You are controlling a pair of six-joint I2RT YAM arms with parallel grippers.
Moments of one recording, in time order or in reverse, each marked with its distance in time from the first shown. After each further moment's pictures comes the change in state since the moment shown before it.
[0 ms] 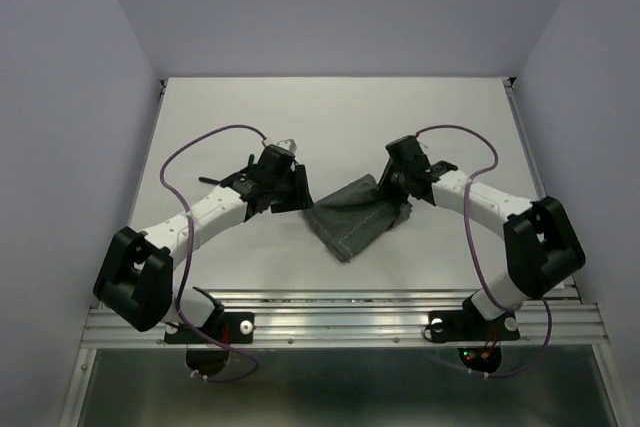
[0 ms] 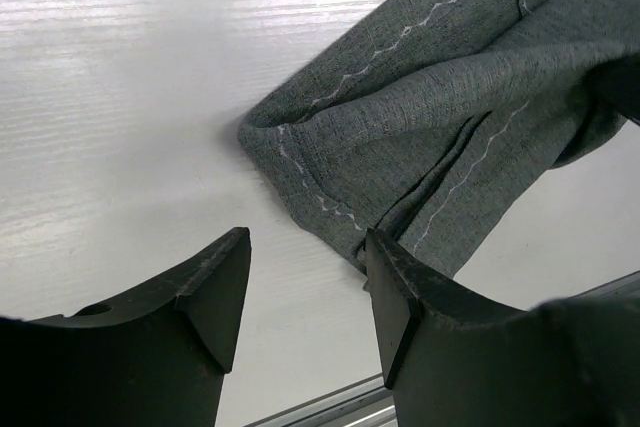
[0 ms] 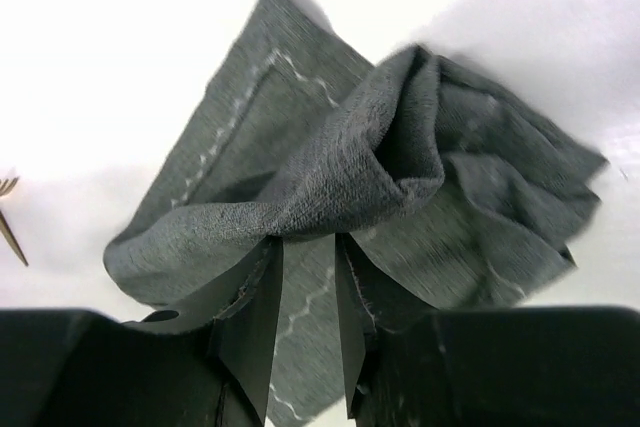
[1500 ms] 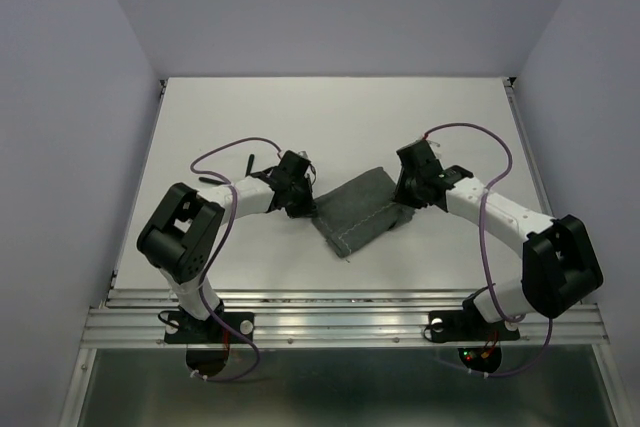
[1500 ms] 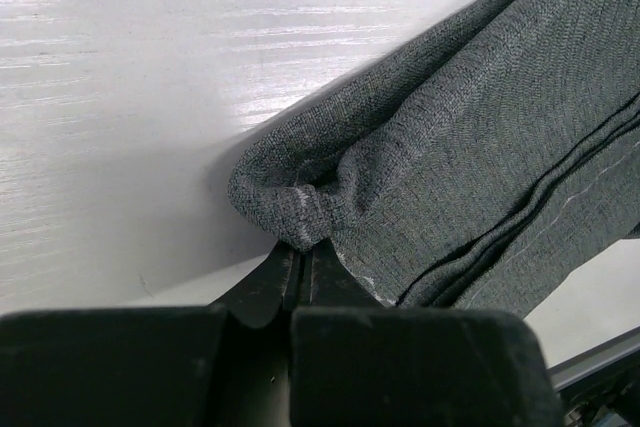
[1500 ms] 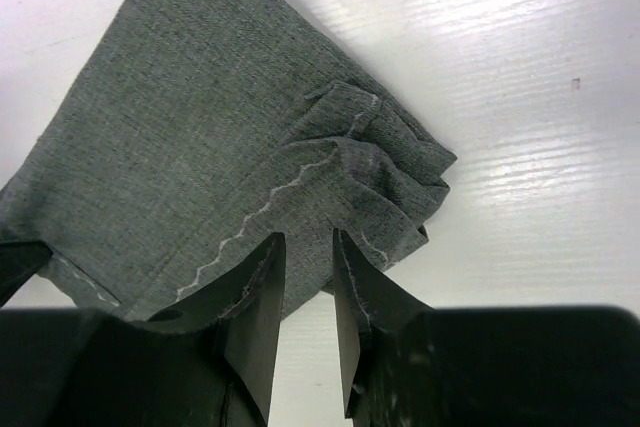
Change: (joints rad) left arm 0.002 0.325 0.011 0.188 0.073 -0.090; right arm -0.021 -0.058 0.010 -0.107 0.124 -0.199
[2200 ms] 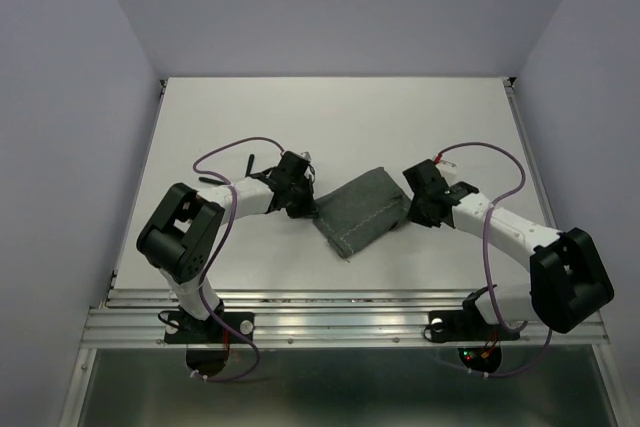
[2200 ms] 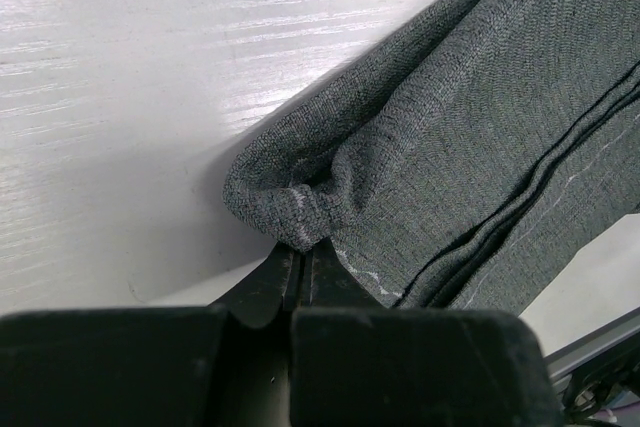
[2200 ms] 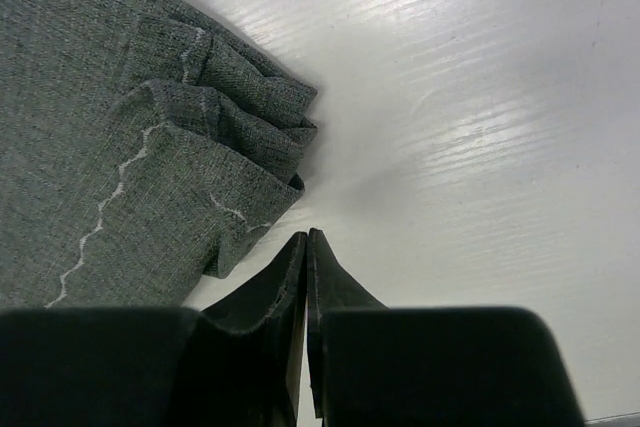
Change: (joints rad) left arm 0.003 0.000 -0.013 0.026 0.047 0.051; right arm 0.000 -0.109 -0.154 -0.077 0.132 0.065
